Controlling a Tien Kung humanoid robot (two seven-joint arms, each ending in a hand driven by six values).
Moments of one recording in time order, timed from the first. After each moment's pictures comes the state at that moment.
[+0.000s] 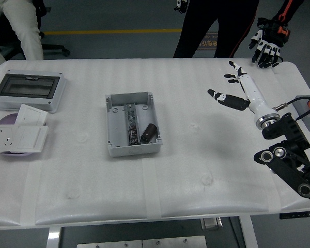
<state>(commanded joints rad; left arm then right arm) -0.05 0.20 -0.67 -0.20 0.69 -0.33 0.58 0.35 -0.43 0.99 1.32 -1.52 -0.39 -0.10</state>
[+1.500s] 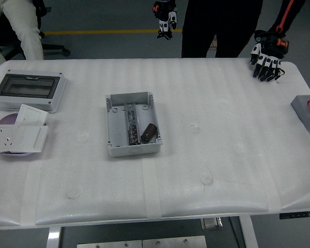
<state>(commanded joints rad) -0.05 0.20 -0.69 -0.20 0.71 -0.34 0.56 0.44 -0.56 1.22 0.91 -1.92 -0.31 -0.40</state>
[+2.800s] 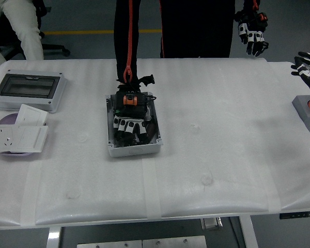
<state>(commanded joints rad) -0.05 0.20 -0.70 -0.20 0.73 -0.34 0.57 0.31 -0.49 1.35 1.00 -0.81 -0.03 0.38</state>
